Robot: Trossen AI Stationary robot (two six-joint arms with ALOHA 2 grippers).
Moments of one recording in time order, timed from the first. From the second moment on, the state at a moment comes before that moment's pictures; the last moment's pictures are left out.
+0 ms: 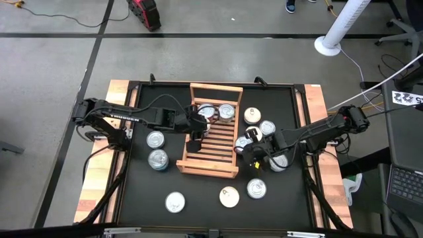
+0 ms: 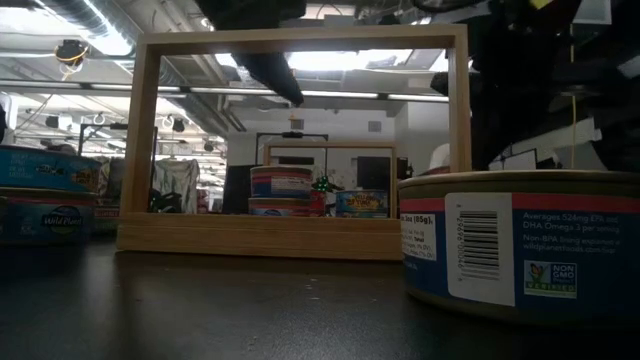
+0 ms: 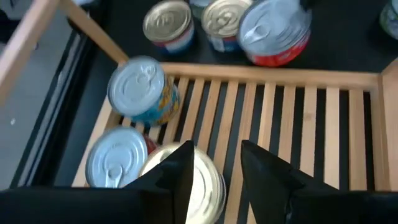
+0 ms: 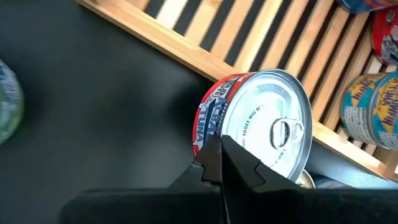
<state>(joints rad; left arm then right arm) 0.00 1.51 1.18 -0.51 -0.30 0.05 0.25 1.47 1.00 -0.76 0.24 -0.23</state>
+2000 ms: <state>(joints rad) 0.00 1.75 1.18 -0.07 -0.29 0.37 0.17 1.47 1.04 -0.91 -0.10 -0.13</state>
